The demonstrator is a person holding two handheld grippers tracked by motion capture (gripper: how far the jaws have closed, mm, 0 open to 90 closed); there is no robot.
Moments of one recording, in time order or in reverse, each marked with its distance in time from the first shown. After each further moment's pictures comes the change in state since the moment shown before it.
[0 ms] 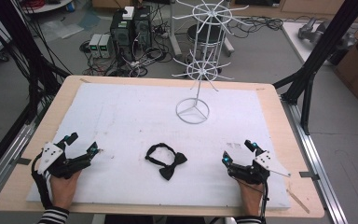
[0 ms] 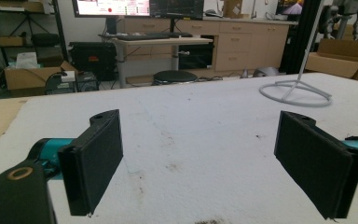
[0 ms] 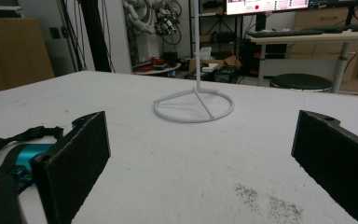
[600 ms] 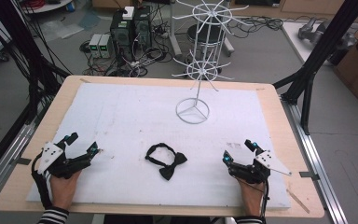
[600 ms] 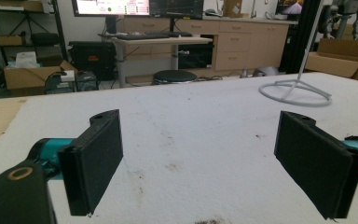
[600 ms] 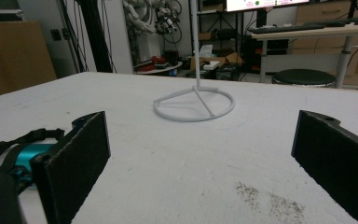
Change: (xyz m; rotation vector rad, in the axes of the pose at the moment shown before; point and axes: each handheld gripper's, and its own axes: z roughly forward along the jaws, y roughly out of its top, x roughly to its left) left arm 0.000 0.000 0.000 0.000 -0.005 -0.003; right arm -0.003 0.001 0.001 0.010 0.005 0.029
